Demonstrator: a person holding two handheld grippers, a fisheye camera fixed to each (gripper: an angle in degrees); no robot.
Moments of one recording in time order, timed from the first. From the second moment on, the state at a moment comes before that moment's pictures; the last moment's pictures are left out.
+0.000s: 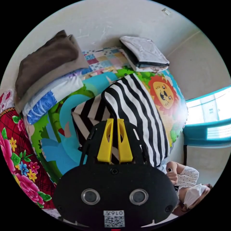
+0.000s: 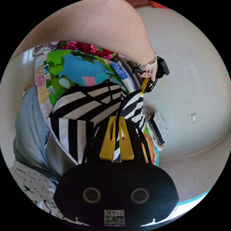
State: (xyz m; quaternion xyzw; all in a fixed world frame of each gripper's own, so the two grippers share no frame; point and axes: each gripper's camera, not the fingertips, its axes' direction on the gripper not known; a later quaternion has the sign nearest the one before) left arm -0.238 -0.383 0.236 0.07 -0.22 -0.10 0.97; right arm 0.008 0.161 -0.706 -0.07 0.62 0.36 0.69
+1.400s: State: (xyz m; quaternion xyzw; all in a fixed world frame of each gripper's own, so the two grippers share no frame) left arm -0.377 -0.182 -0.050 0.28 0.00 -0.18 0.94; right arm 0.027 -0.031 -0.803 -0.13 0.57 0.32 0.75
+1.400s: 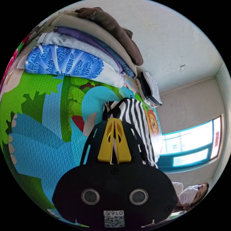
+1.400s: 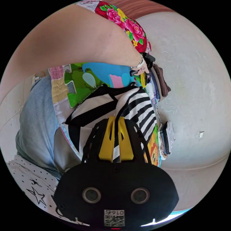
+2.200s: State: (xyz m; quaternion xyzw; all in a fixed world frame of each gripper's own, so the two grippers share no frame) left arm -0.178 -0.157 -0.072 0.28 -0.16 0.02 0.95; right arm 0.032 -0.080 -0.801 -0.13 0.56 0.32 0.75
